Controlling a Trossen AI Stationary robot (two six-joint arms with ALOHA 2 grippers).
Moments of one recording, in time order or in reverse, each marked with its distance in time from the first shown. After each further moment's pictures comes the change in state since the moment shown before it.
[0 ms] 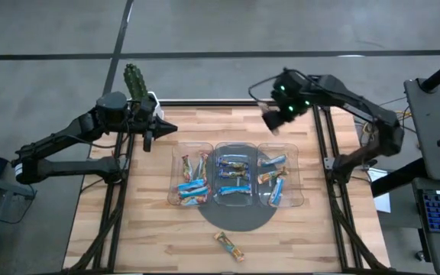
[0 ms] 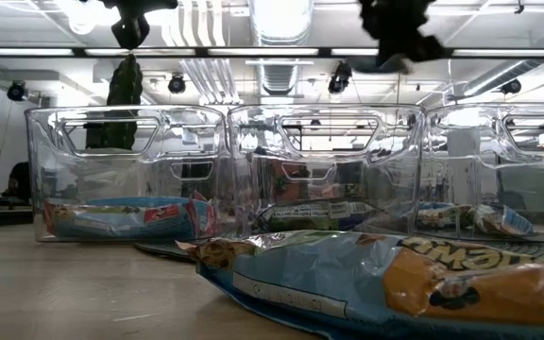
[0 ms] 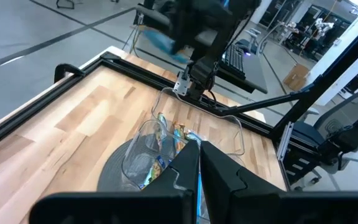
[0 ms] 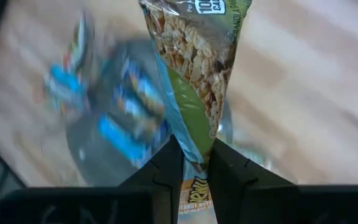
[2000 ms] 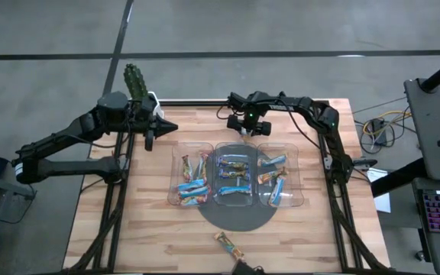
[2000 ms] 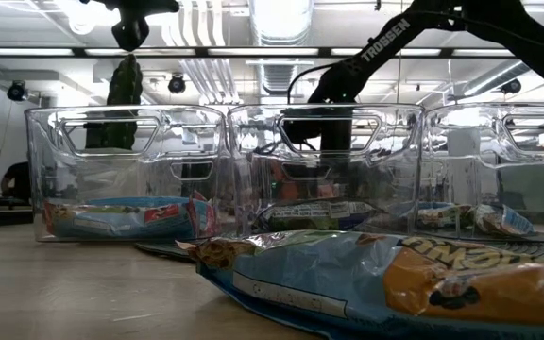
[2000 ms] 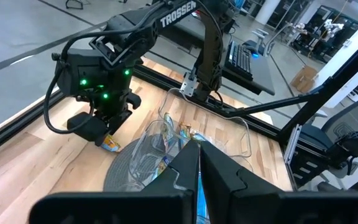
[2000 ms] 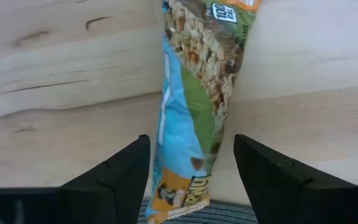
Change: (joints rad) left arm 0.000 0.005 -0.001 0.000 -0.030 -0.003; right arm -0.075 0.709 0.002 0.356 0.071 0.670
